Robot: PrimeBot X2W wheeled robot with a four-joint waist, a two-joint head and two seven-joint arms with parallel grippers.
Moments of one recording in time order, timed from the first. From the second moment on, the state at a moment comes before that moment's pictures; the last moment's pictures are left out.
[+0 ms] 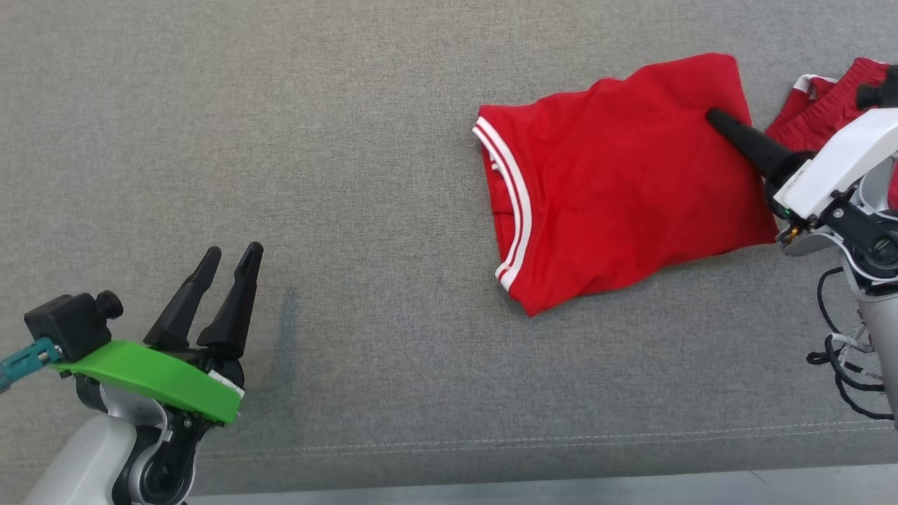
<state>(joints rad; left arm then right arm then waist) -0.22 0.44 -0.49 0.00 -1.13 -0.06 -0.18 -0.52 -0.37 0.21 0.27 1.12 0.06 0.47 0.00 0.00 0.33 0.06</state>
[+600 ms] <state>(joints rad) -0.21 0.42 -0.47 -0.04 -1.13 -0.05 -0.20 -0.63 -0.47 0.09 0.24 1.11 -0.04 0.47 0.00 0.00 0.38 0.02</state>
